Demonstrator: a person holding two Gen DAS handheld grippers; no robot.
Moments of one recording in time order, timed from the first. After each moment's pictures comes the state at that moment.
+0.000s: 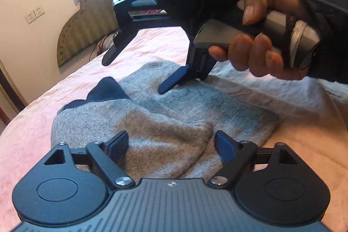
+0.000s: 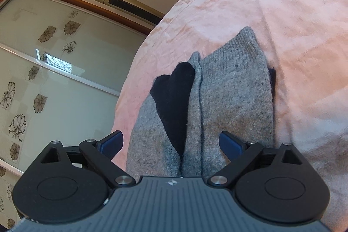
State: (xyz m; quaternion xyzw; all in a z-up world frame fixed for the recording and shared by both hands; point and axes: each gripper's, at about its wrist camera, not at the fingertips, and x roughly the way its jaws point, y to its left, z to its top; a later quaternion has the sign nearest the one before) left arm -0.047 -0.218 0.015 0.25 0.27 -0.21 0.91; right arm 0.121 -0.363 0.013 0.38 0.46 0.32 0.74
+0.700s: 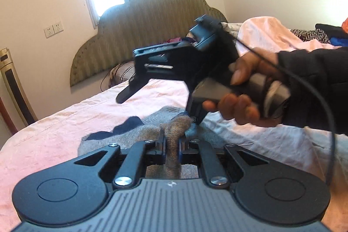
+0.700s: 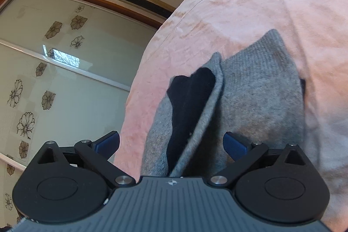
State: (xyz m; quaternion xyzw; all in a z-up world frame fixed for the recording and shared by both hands) left arm -0.068 -0.190 0.073 0.18 0.19 -0.21 0.94; right arm 0.150 -0.337 0.029 0.38 0.48 0.35 0.71
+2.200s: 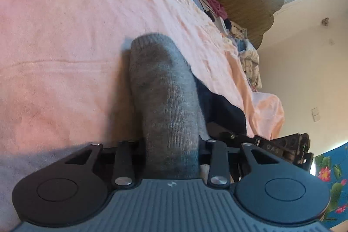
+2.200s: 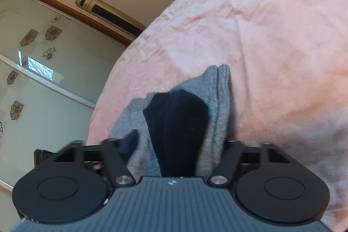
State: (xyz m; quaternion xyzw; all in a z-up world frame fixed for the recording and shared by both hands) left arm 0.135 -0.042 -0.013 -0.36 0.46 -0.23 0.78; right arm 0.162 -0.367 -0.007 0.33 0.47 0.26 0.78
